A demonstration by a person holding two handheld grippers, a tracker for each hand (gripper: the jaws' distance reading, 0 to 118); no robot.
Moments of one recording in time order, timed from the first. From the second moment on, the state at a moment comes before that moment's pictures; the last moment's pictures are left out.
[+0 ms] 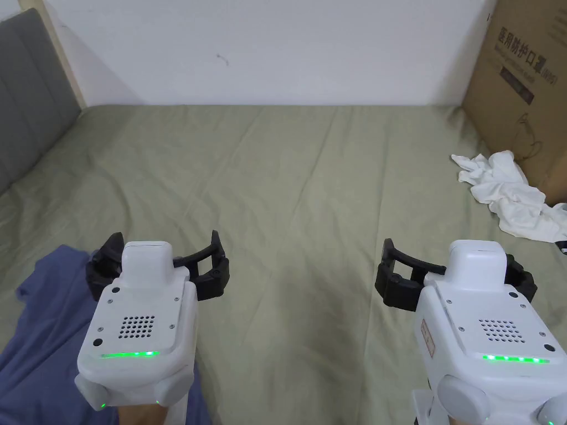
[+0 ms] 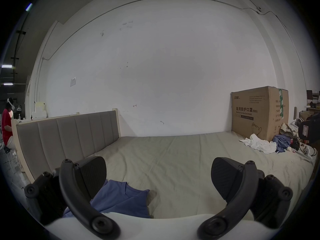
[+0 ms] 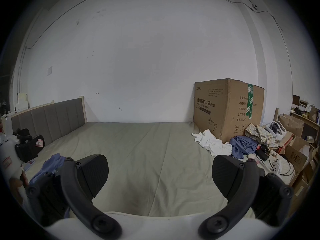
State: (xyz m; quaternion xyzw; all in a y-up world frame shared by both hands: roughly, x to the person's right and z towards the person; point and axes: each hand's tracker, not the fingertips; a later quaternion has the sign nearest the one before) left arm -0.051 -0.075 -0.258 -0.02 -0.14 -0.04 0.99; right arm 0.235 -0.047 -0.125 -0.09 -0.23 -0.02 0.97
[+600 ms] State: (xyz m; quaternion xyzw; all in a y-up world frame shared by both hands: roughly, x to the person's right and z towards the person) left arm -0.049 -0.071 -0.259 -0.02 -0.15 -0.05 0.99; right arm 0.236 -0.043 -0.126 -0.09 -0.23 -0.02 0.97
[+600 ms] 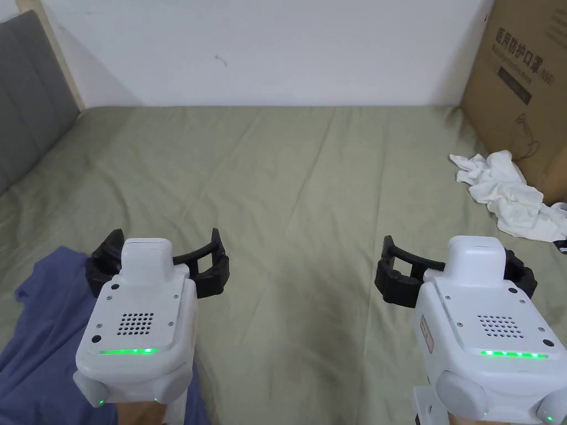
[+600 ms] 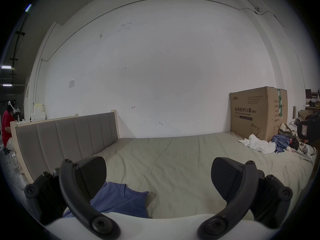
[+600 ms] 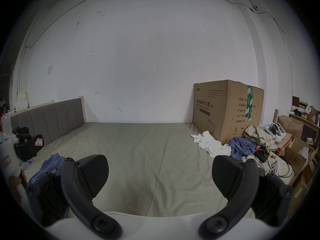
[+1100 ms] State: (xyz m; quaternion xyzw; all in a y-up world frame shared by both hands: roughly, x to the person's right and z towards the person) left arm -0.040 -0.059 -0.256 -0.04 -0.19 -0.02 0.98; right arm 0.235 -0.038 -0.129 -0.10 -0.23 -0.01 0.97
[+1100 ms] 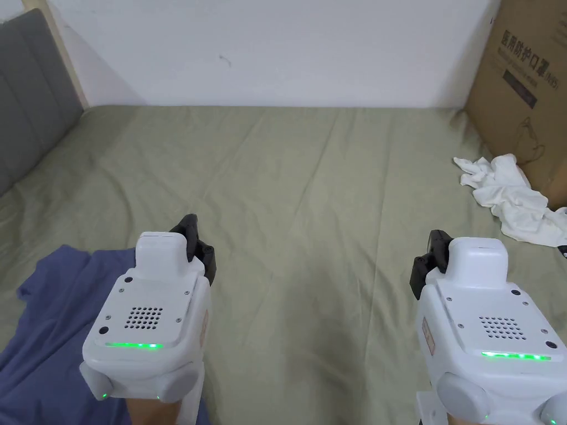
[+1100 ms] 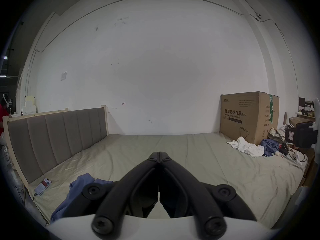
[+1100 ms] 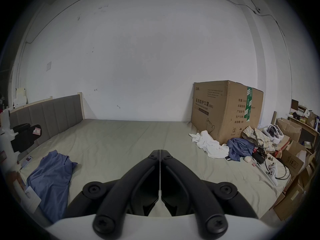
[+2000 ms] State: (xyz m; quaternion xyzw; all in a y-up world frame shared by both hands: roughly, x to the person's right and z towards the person) left arm -0.296 -0.045 -0.220 -0.06 0.11 -0.04 0.99; right arm 0.040 -0.028 -0.241 -0.09 0.05 -0.03 0.99
